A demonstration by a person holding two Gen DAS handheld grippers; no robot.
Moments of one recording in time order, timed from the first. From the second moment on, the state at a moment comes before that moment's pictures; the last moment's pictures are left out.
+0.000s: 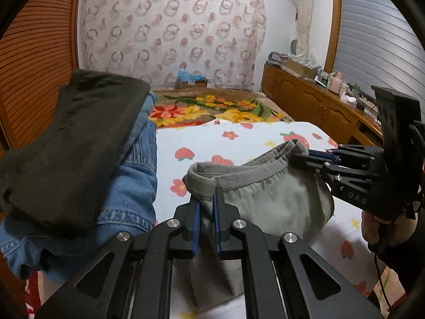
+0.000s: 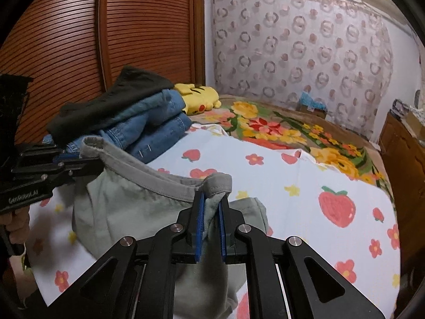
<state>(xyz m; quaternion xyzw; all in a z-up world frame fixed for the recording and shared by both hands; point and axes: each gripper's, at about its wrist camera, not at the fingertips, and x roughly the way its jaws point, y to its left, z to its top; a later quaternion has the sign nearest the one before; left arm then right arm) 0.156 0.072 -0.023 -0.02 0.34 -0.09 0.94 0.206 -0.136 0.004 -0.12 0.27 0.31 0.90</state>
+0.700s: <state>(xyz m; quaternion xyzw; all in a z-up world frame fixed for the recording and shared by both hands) 0.096 0.063 -0.053 0.00 0.37 -0.12 0.92 0.152 -0.196 0.001 -0.09 0.31 0.33 0.89</state>
